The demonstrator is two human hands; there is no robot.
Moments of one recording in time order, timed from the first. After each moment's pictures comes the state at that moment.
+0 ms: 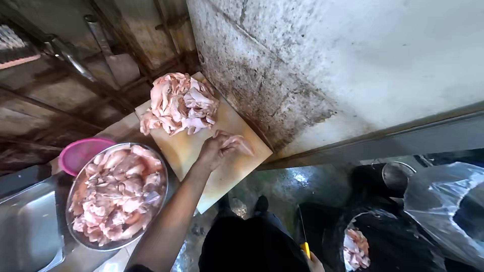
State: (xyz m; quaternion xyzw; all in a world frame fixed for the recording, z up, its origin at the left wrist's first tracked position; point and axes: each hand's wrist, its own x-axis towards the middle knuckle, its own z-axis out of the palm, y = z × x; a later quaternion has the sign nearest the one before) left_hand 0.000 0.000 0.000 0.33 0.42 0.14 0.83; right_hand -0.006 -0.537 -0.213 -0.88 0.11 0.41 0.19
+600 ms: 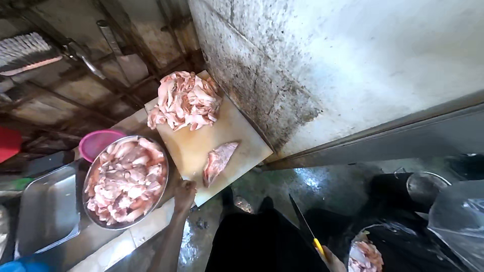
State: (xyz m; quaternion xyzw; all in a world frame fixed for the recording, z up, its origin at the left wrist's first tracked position) left_hand -0.165 -0.065 -0.113 0.61 0.65 0.06 0.46; right_hand 0.085 -0.572 -0.199 -0.88 -0.09 0.46 0.09
